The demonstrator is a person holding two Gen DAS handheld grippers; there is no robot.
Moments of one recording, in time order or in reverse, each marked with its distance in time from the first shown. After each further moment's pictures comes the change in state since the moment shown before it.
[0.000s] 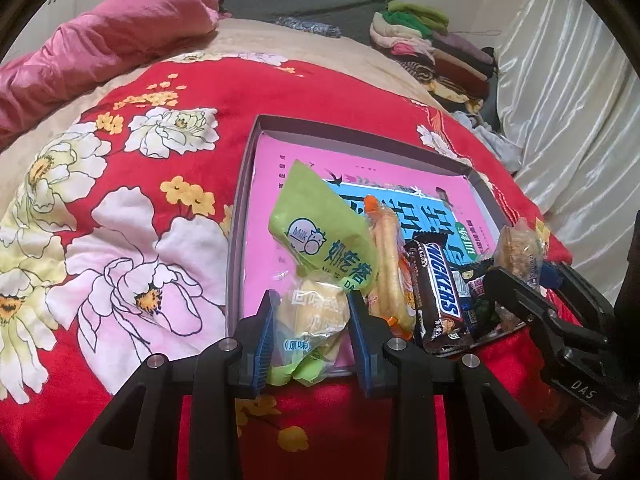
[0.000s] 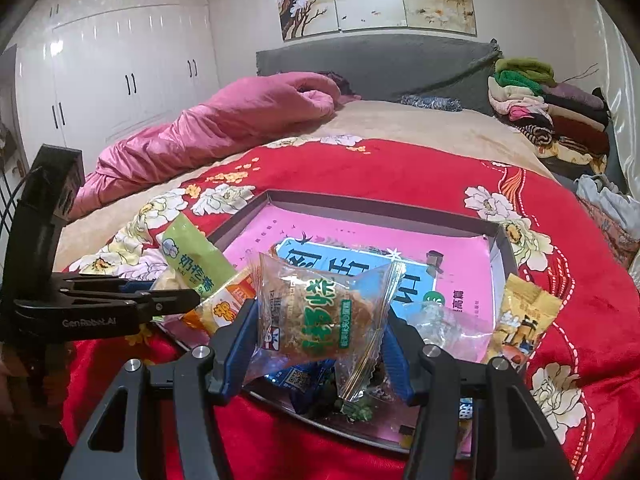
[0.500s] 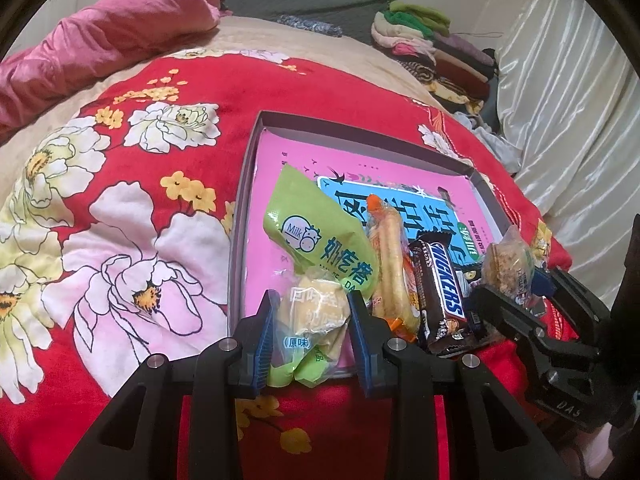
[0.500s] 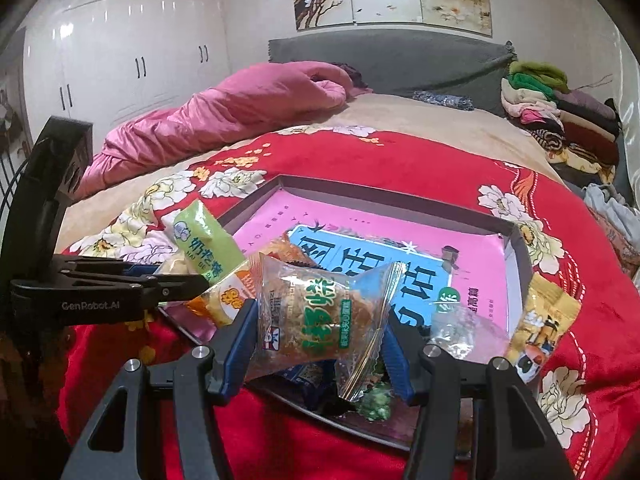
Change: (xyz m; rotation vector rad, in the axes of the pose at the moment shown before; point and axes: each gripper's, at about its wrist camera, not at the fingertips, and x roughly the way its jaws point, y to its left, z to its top) left arm 0.004 0.002 -0.002 -0.008 0.003 -0.006; right arm 0.010 0.011 -0.002 -0.054 0.034 0.016
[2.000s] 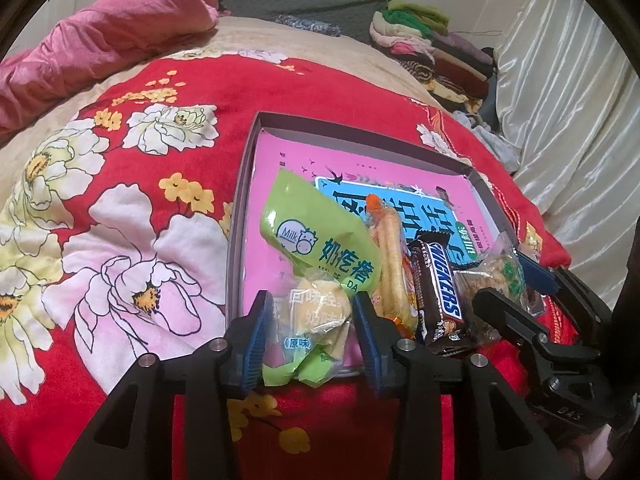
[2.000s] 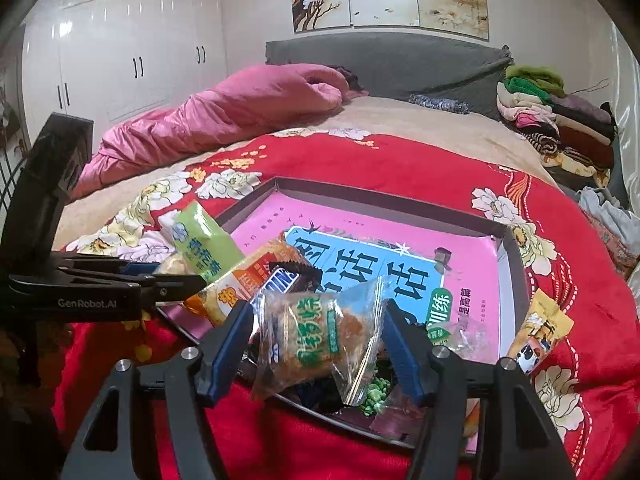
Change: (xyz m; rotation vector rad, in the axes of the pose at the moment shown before) left arm 0.000 -0.002 -0.002 0.009 -0.002 -0.002; right arm -0.006 0.001 -0.001 0.000 -0.013 -0.025
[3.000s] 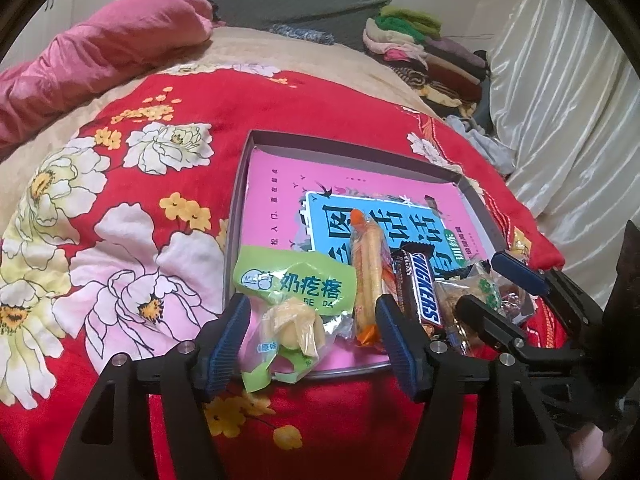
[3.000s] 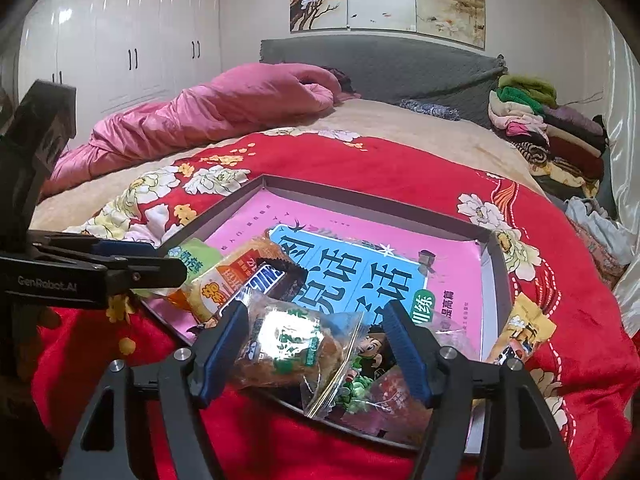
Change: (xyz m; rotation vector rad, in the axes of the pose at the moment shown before) left arm -0.017 -0.006 0.006 0.020 -0.026 -0.006; right arm -0.001 0.002 -0.002 -0.039 -0.001 -0.064
